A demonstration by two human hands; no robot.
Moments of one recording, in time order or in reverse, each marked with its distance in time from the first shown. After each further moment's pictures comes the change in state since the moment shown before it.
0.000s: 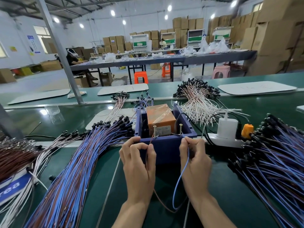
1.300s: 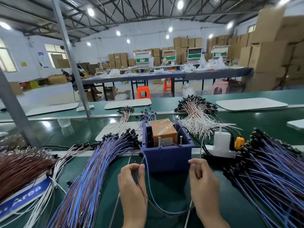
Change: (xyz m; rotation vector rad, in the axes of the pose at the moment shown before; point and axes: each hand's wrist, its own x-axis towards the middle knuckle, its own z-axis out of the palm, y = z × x) left_hand -0.022 0.004 -0.042 0.002 0.024 -0.263; right_hand -0.024 -0.016 -0.041 -0.096 -0.085 0.082
